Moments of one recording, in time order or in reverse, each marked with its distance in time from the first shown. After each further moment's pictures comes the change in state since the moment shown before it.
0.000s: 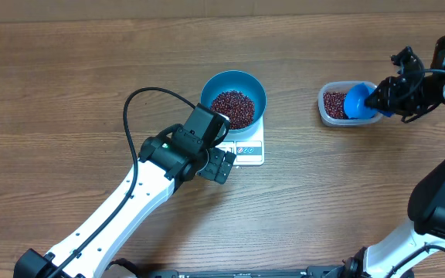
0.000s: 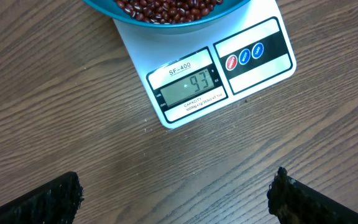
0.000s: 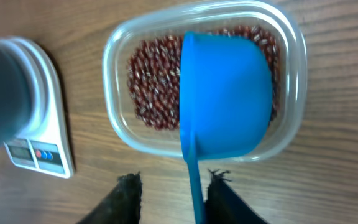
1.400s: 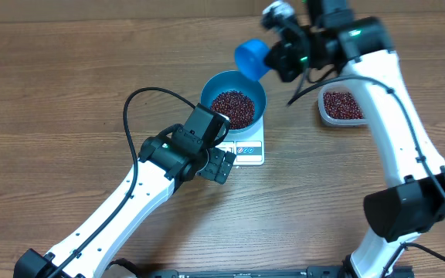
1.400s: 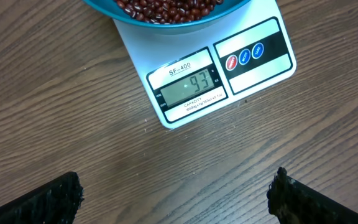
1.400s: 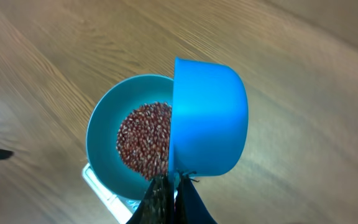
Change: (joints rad) left arm 0.000 0.000 0.000 0.000 0.000 0.000; right arm 0.584 0.004 0.346 0.099 0.008 -0.090
